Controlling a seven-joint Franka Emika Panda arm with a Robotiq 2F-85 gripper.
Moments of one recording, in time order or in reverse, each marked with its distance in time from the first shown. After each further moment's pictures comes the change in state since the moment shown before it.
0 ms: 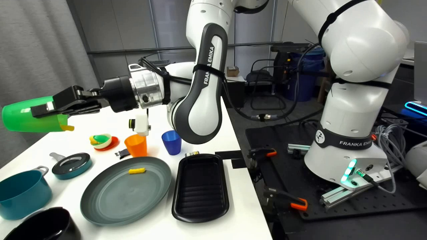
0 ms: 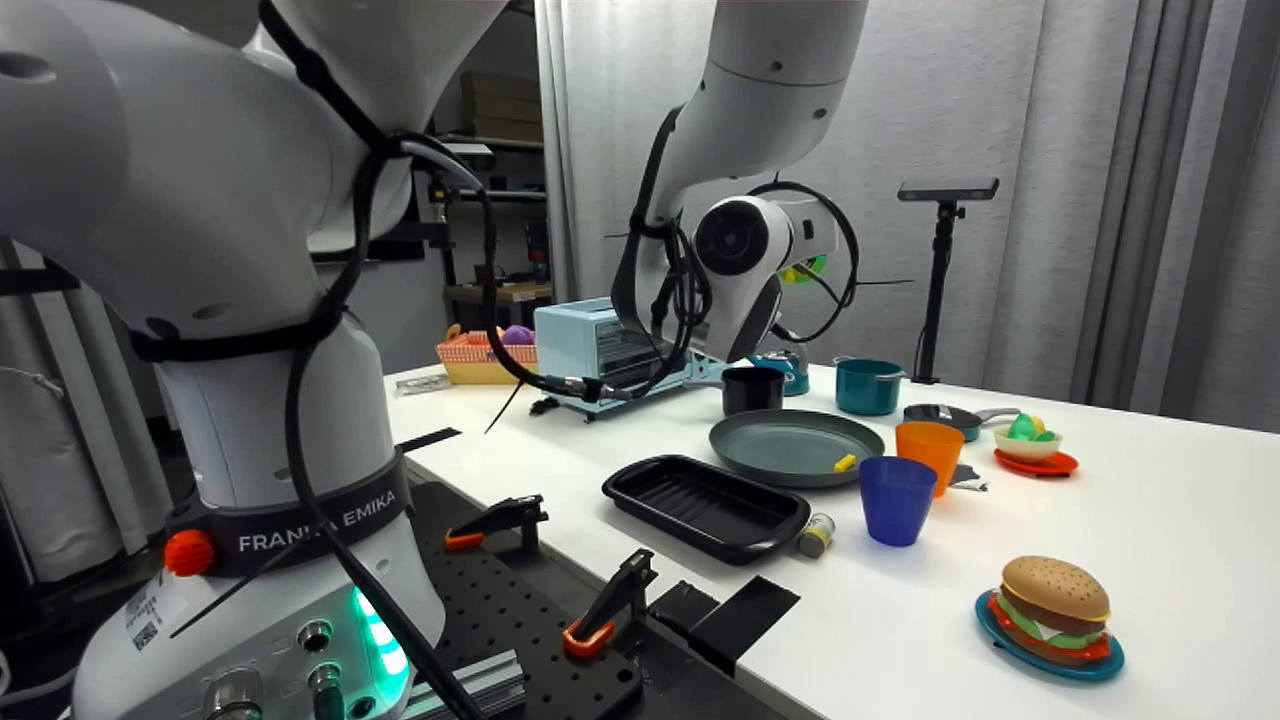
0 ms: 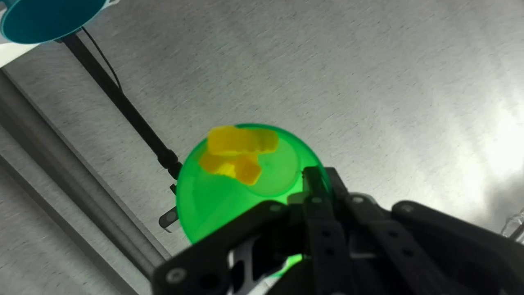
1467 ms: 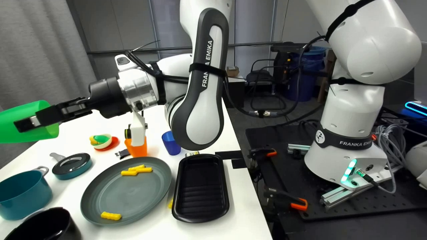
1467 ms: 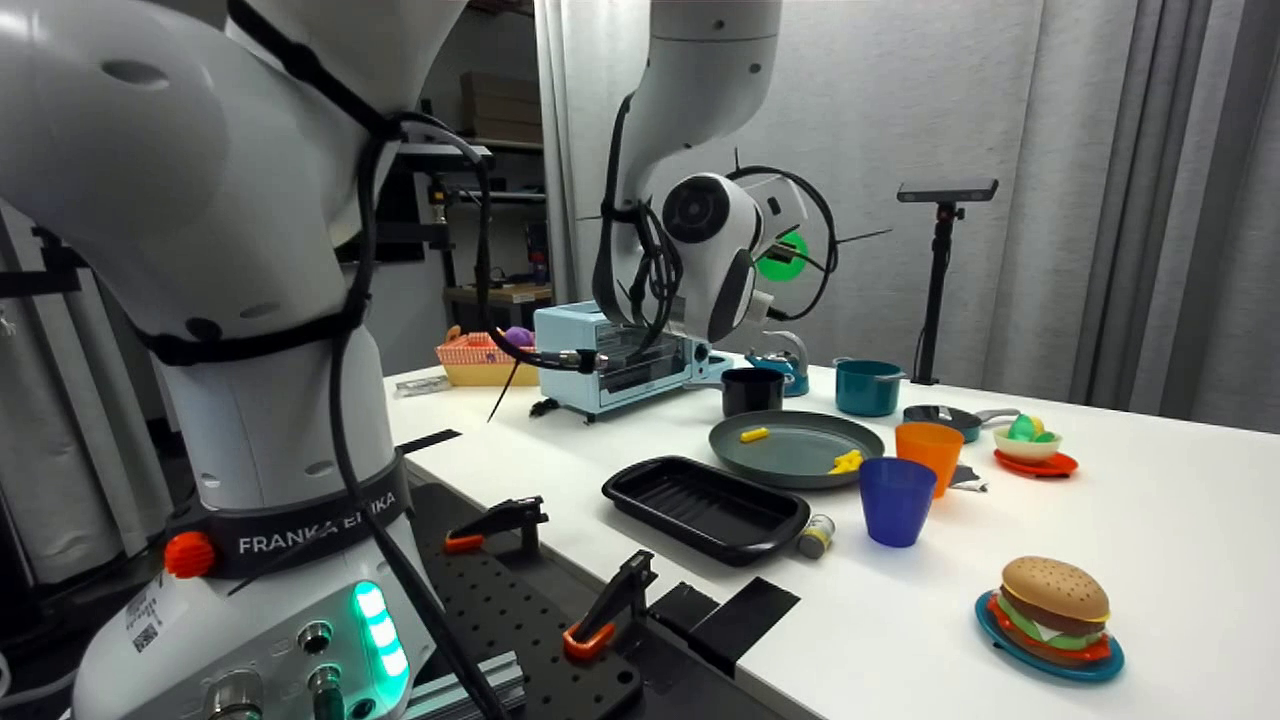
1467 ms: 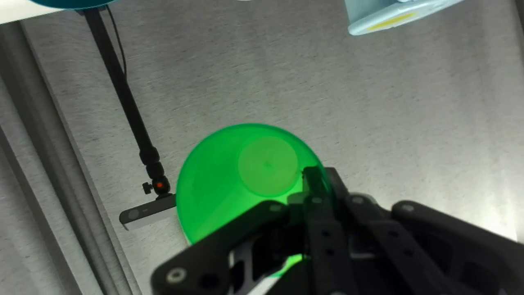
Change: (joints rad) arm 0.282 -0.194 -0.200 -0.033 0.190 -0.010 -0.145
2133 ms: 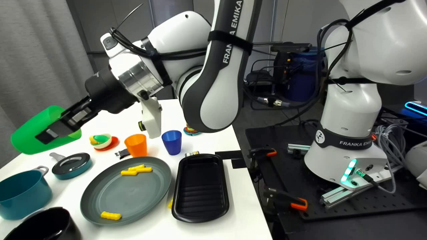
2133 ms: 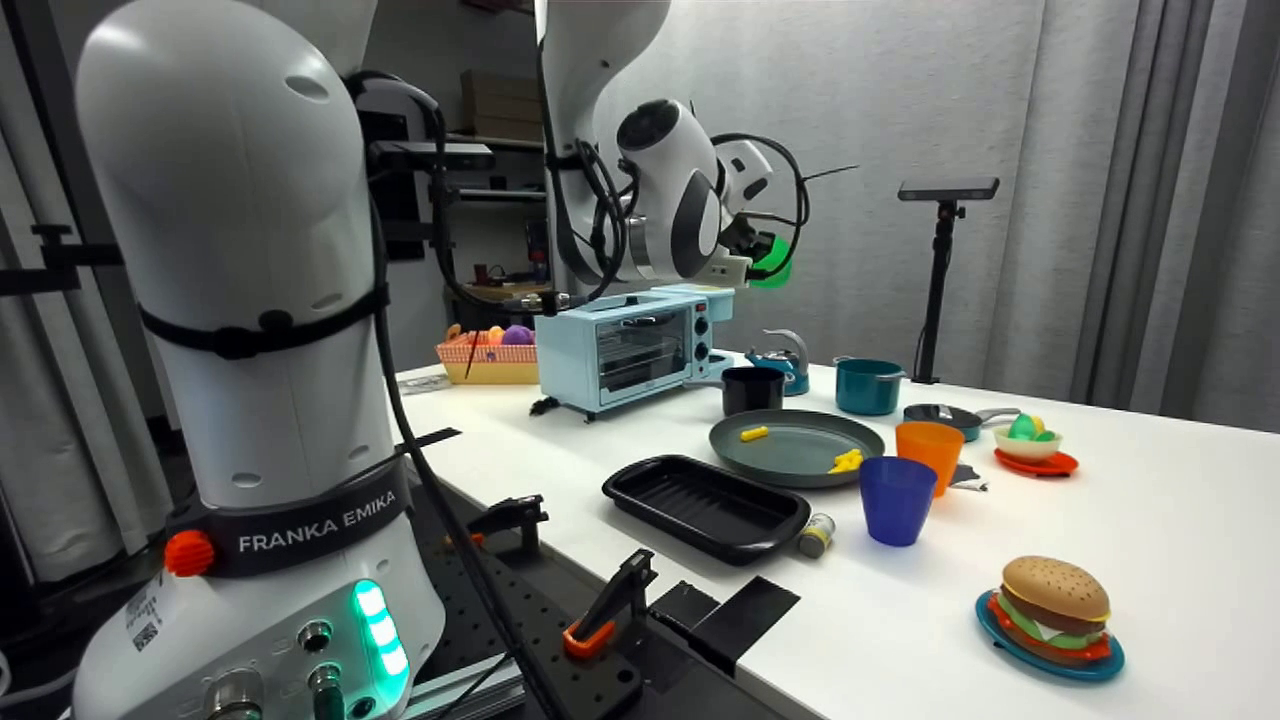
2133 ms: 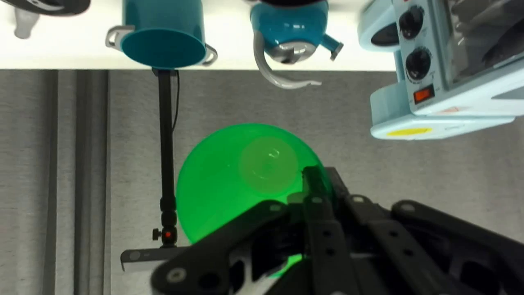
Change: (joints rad) arm 0.432 -0.351 -0.376 -0.171 0.204 -0.319 0.001
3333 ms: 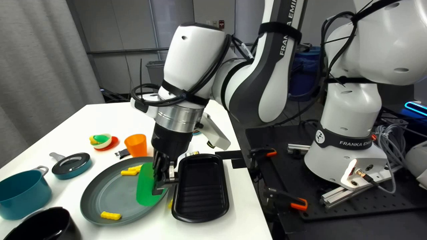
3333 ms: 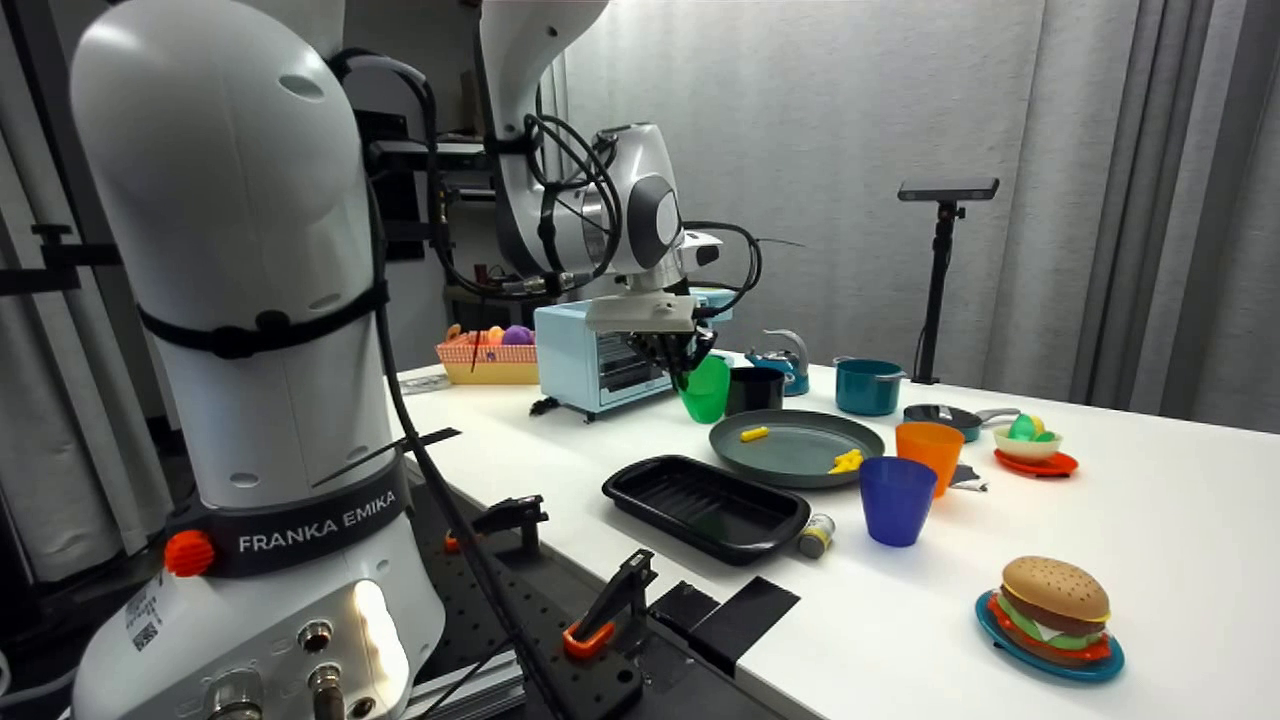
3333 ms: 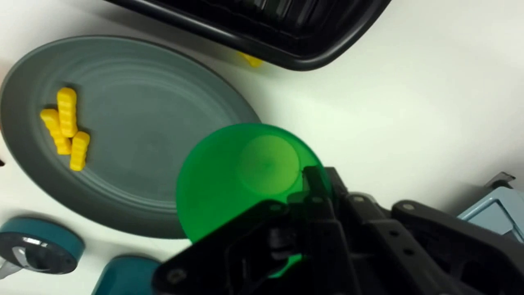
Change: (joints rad) arm -0.026 -0.144 0.060 -0.200 -0.143 -0.634 -0.014
